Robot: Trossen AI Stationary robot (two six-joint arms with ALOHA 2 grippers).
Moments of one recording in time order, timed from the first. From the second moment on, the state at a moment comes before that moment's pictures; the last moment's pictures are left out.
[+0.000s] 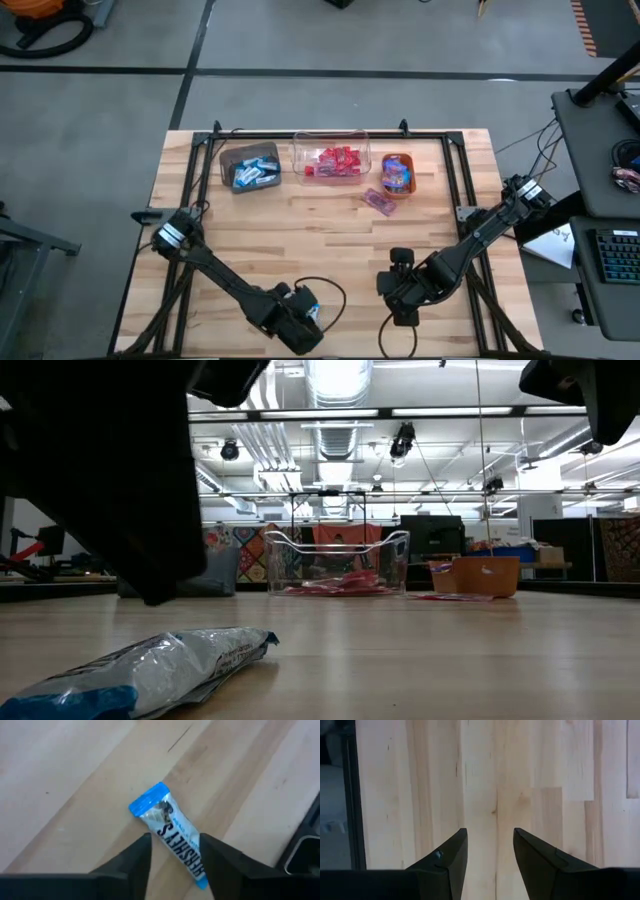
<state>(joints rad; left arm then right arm) -0.67 2.08 1.53 -0.64 -0.30 -1.34 0.65 1.64 1.30 -0.94 0.13 0.67</state>
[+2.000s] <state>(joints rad) -0.49 1.66 1.55 -1.30 -0.64 -0.96 0.65 1.64 1.30 -0.93 0.28 0.67</state>
